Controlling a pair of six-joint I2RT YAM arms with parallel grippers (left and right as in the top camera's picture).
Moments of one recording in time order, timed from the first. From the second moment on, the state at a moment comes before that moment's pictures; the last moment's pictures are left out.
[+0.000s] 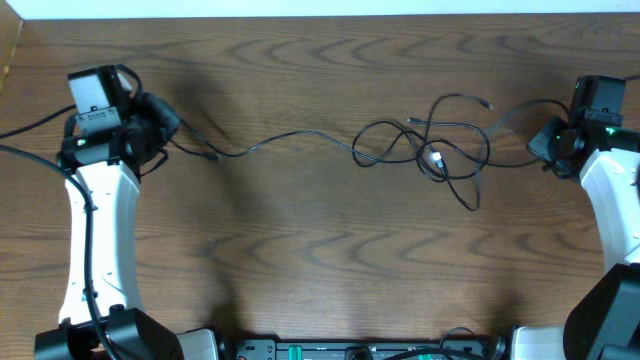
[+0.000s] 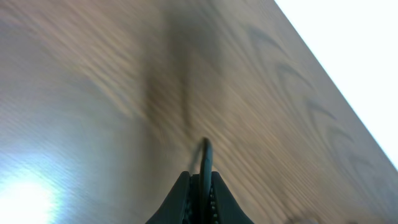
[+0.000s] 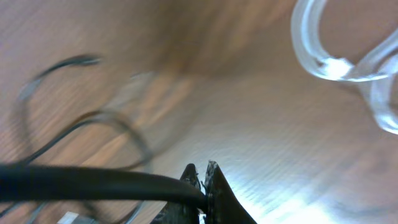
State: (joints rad) left arm 0.24 1.48 1.26 -0.68 0.20 -0.59; right arm -0.21 1.58 1.17 -0.69 0.08 0.50
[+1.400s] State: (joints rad) left arm -0.67 1.81 1.26 -0.49 0.38 -0.95; right arm -0.14 1.58 1.17 -0.73 -0.34 0.22
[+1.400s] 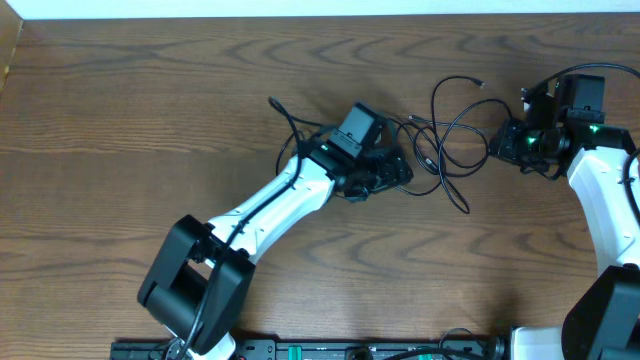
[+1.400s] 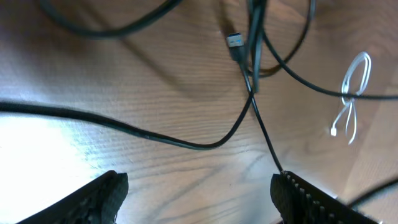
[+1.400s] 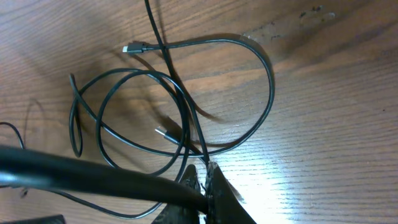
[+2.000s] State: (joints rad) left arm -0.73 1.96 1.26 -0.26 0.20 -1.12; right arm -0.14 1.58 1.17 -0.73 -0.34 0.22
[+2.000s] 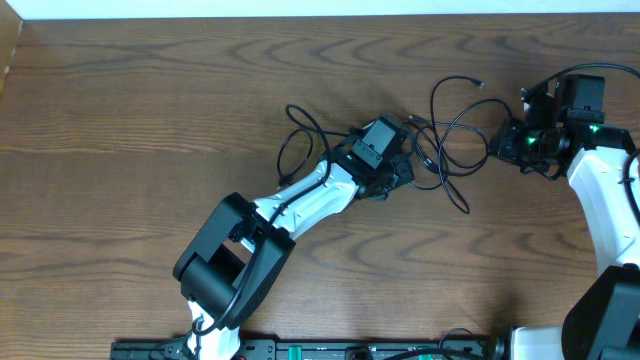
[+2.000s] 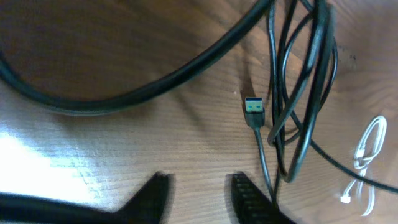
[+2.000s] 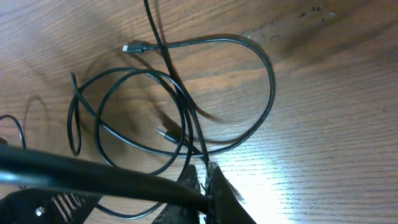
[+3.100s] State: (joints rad) left arm 0.29 1.33 1.26 -0.59 0.48 -0.65; right arm -0.14 1.58 1.17 -0.80 0.03 0.31
